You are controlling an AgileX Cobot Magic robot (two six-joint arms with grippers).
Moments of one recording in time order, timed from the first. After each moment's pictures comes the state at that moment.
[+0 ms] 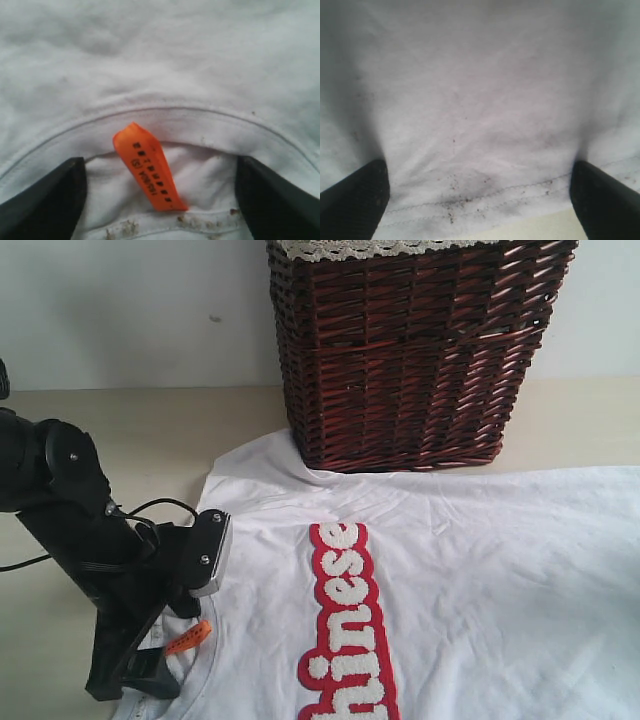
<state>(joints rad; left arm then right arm) -0.47 1.88 -0.90 -0.48 0.69 1.55 -0.54 1.95 -1.03 0.09 0.80 -1.98</state>
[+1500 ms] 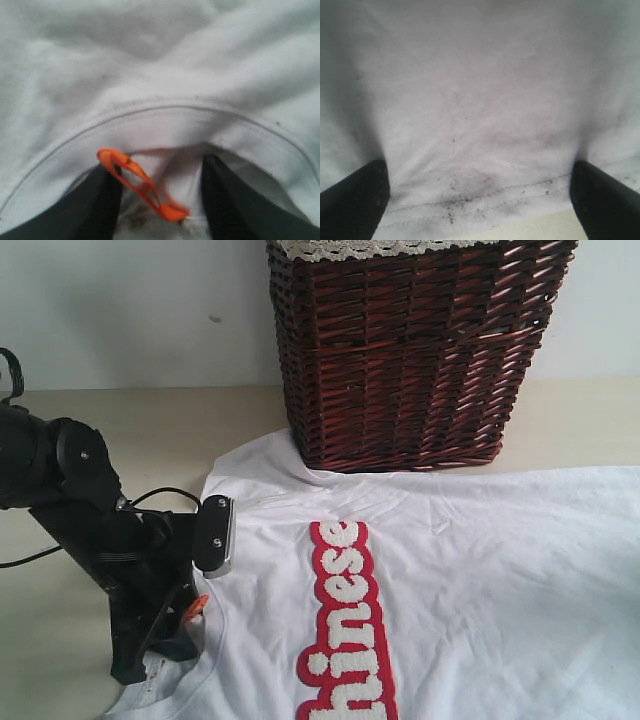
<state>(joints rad) -0.47 1.91 -0.92 -0.44 0.62 1.42 -0.54 1.95 -1.03 0.09 0.80 -1.98</state>
